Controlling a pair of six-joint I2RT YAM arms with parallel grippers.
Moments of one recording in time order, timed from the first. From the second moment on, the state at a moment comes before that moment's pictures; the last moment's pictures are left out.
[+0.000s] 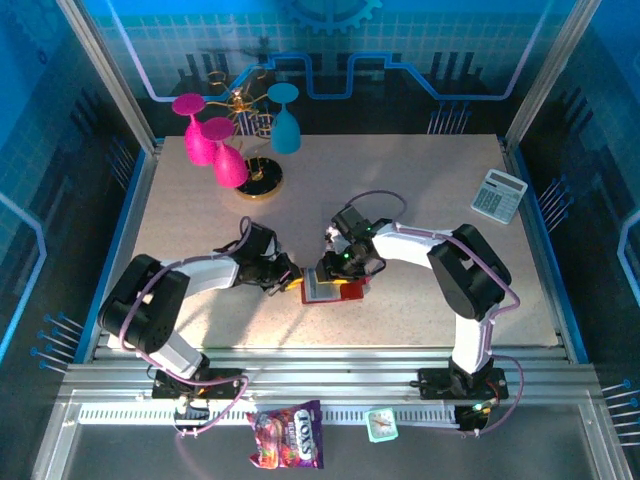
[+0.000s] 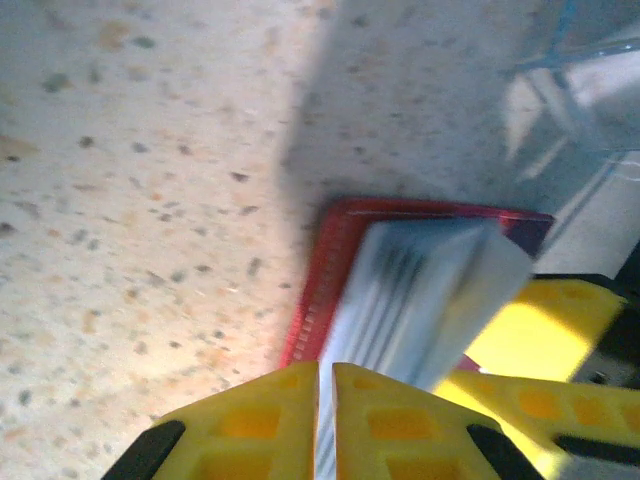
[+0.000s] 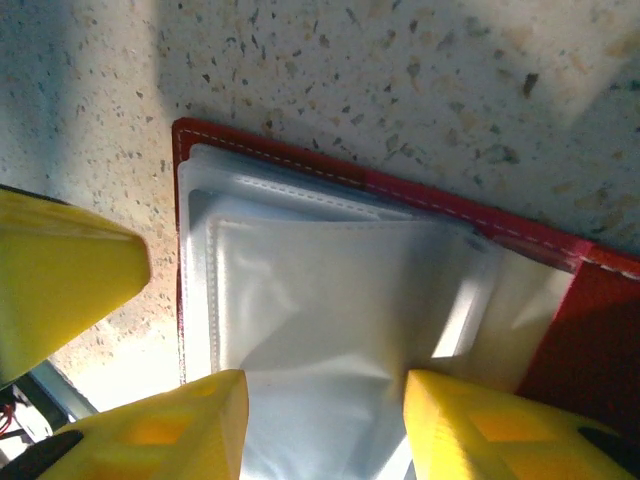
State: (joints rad) left arm -0.40 1.57 0.68 -0.13 0.52 -1.06; right arm 0.65 1.89 1.14 -0.49 -0.48 0.53
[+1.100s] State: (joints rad) left arm -0.49 1.63 0.75 -0.11 0.53 -1.11; right arm 0.56 1.85 0.97 -0.21 -0.68 0.62
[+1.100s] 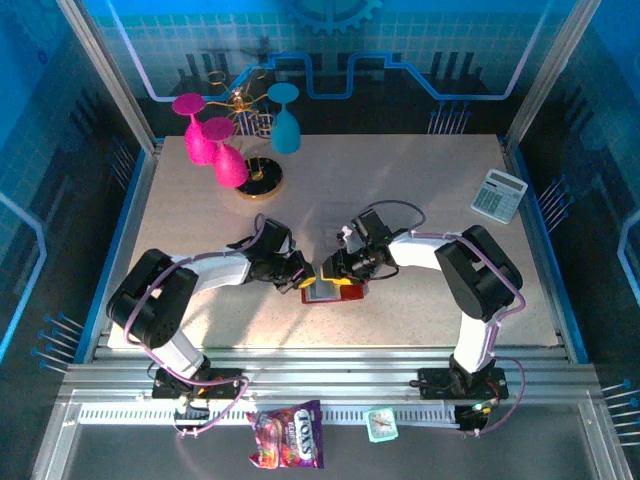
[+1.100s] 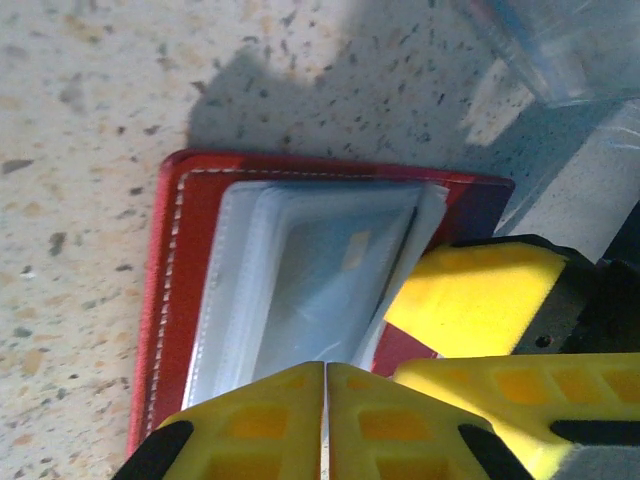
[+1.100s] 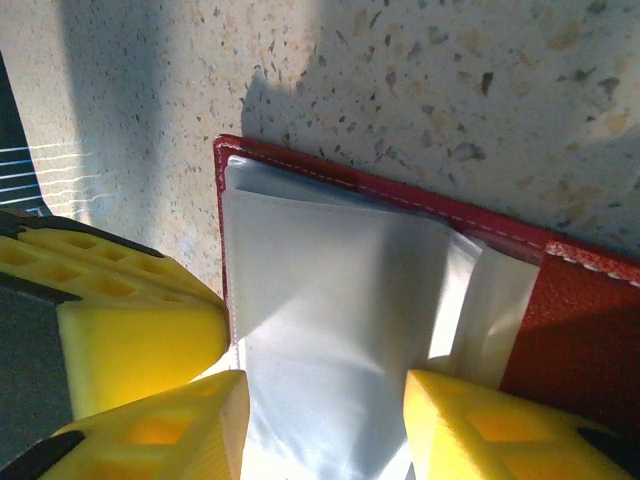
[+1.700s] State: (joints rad) left arm -0.51 1.65 0.84 -0.12 0.55 -1.11; right arm 0.52 1.68 0.95 -0.25 -0.63 0.62
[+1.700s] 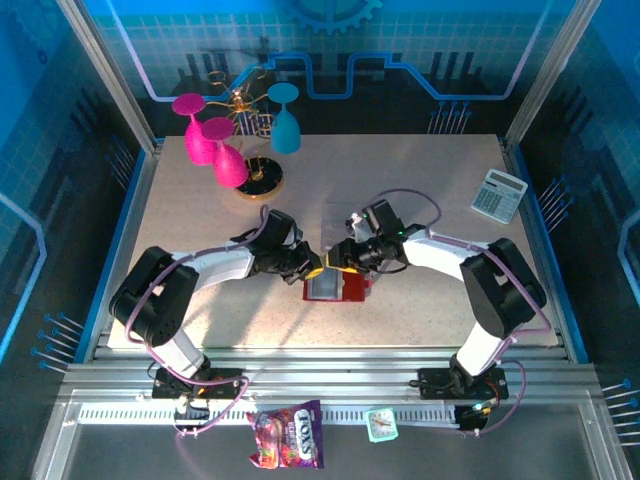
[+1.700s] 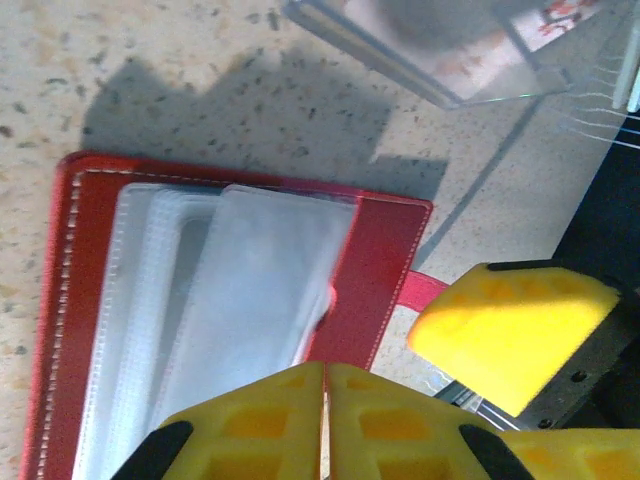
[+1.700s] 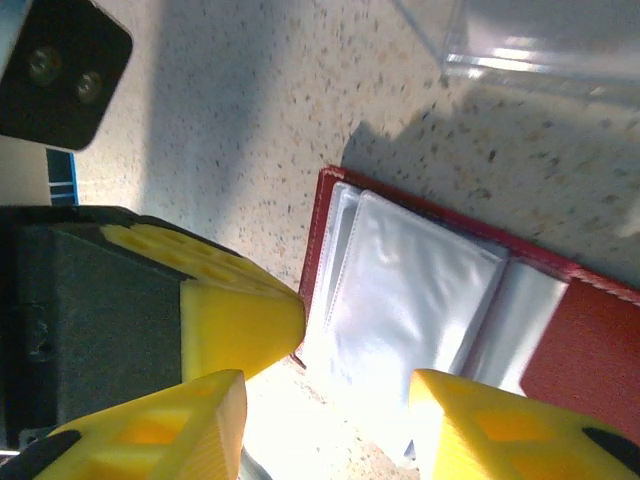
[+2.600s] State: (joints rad) left arm -0.47 1.65 0.81 -0.16 0.52 -1.10; right arm 0.55 1.80 0.93 -0.20 -0.80 0.66
